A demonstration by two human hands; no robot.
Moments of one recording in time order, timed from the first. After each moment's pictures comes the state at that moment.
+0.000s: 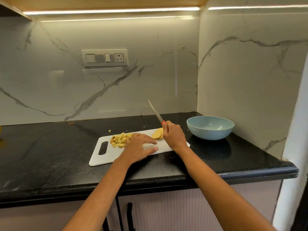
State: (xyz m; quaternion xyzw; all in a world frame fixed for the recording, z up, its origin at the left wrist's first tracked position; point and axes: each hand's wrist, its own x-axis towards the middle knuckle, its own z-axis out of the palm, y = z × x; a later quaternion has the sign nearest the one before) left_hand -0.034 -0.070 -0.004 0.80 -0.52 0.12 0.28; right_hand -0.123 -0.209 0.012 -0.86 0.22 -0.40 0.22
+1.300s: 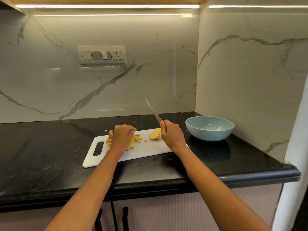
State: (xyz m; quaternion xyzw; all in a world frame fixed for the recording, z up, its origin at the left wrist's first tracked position) left_hand 0.011 -0.082 0.009 0.84 -0.37 0.20 0.34; right_hand -0.119 -0.214 0.015 -0.86 0.21 -0.41 0.22
